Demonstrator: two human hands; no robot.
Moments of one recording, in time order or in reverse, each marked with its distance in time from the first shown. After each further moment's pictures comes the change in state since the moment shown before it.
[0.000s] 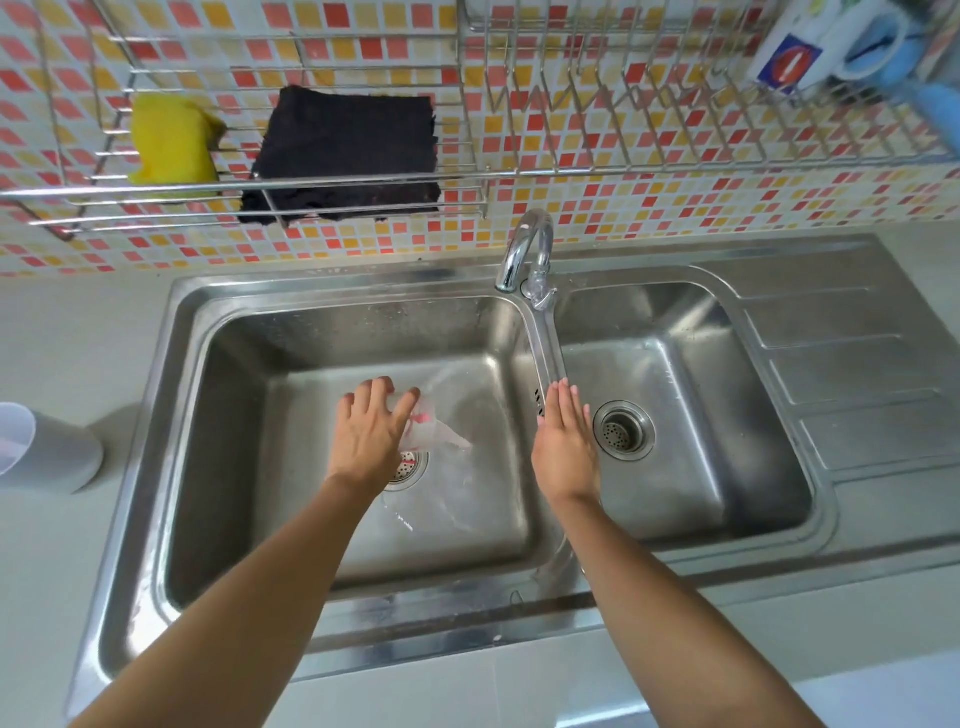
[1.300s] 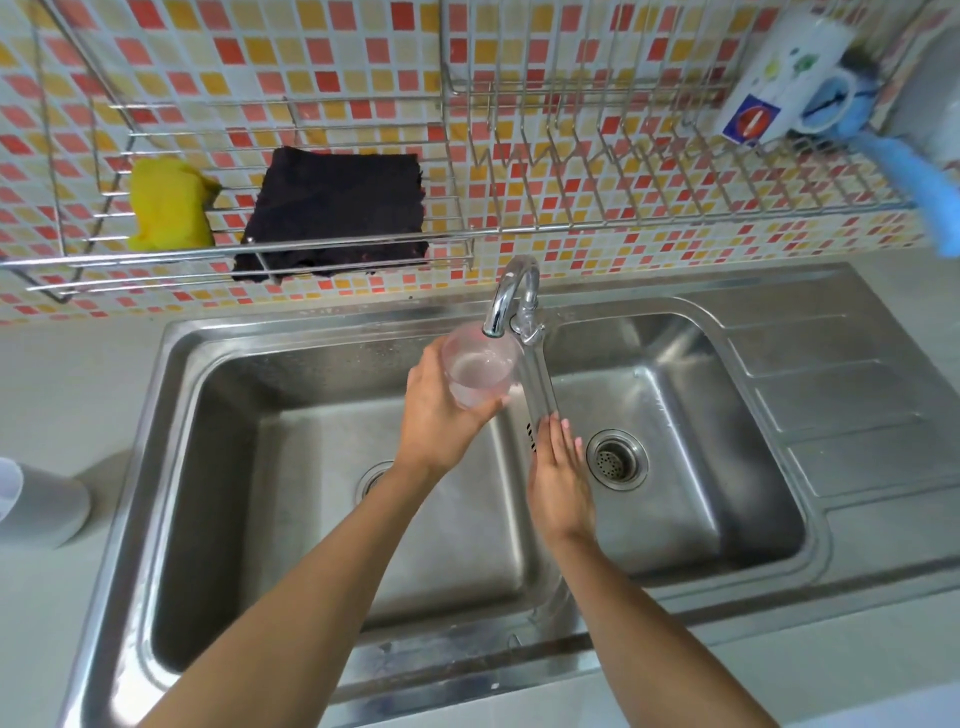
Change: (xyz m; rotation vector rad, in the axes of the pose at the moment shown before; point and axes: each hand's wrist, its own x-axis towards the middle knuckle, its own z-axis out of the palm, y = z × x) left_hand 0.058 0.070 -0.085 -1.160 0.215 -0.193; right_hand 0.000 -0.001 -0.006 -0.016 -0.053 -0.001
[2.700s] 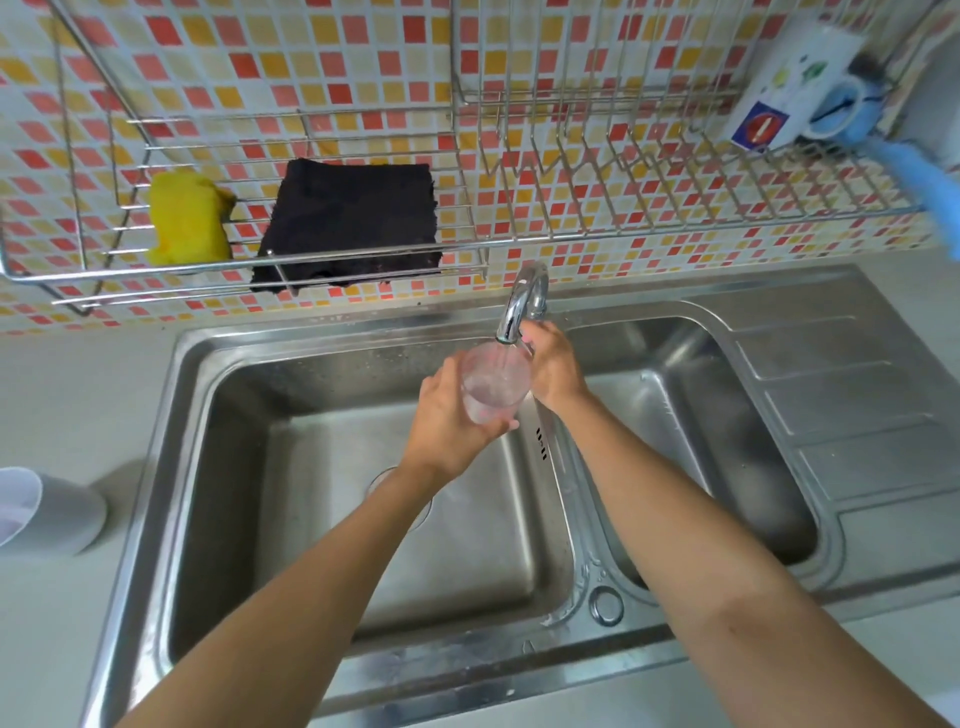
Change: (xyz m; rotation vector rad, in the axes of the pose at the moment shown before) left_hand 0.002 -0.005 -0.006 0.095 -0.129 -0.033; right_hand 0.158 -0.039 -0.051 0.407 -0.075 -0.088
